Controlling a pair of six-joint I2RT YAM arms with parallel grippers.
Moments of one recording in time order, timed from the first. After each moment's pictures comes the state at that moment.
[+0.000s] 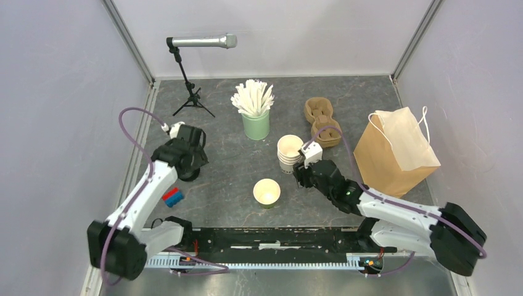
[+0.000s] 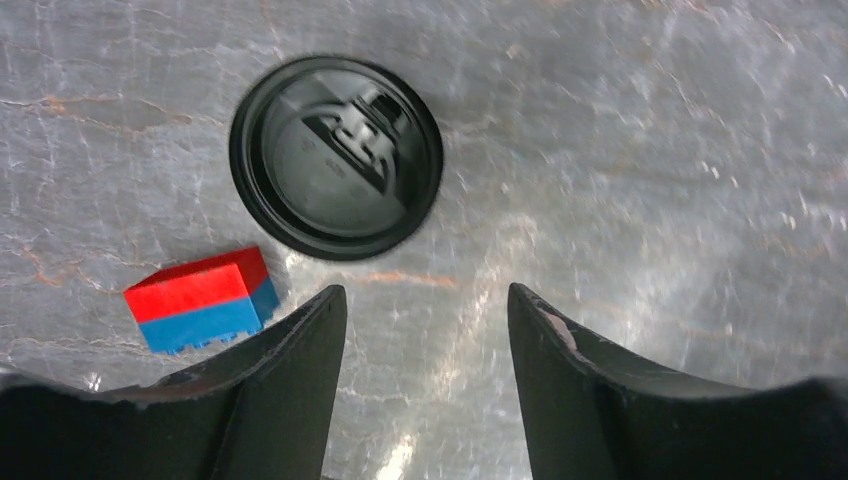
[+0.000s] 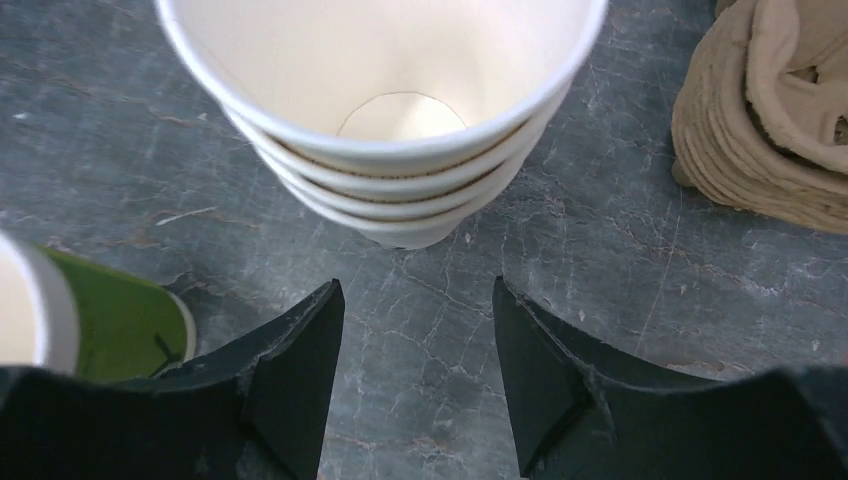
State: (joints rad) left arm -0.33 1.03 0.84 -0.84 -0.41 -0.67; right arm 0.88 1.08 0.42 0.13 0.34 0.17
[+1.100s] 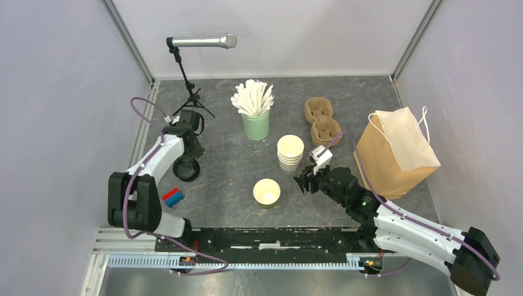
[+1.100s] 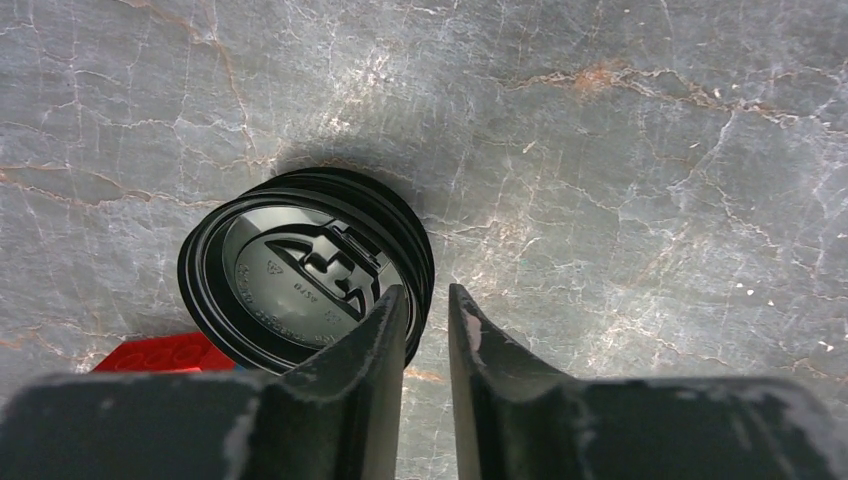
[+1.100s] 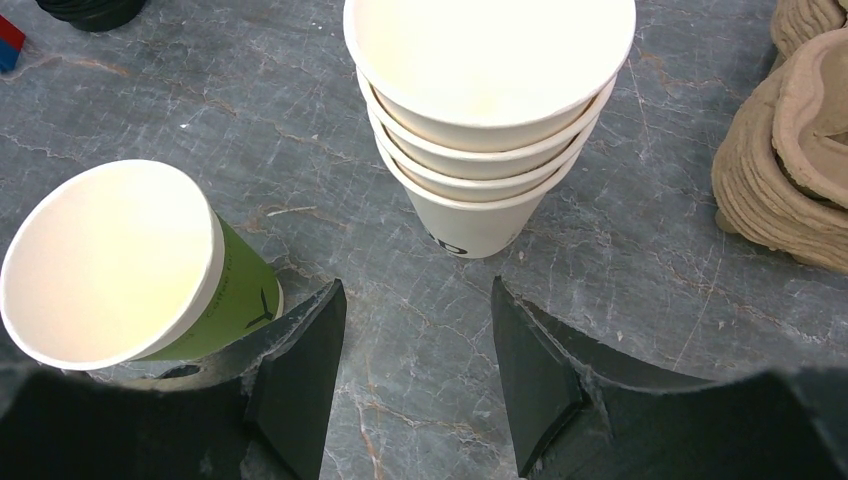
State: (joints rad) left arm -0.14 1.43 0.96 -0.69 -0.31 -0.60; right arm 0.88 0.77 0.33 0.11 0.18 0.15
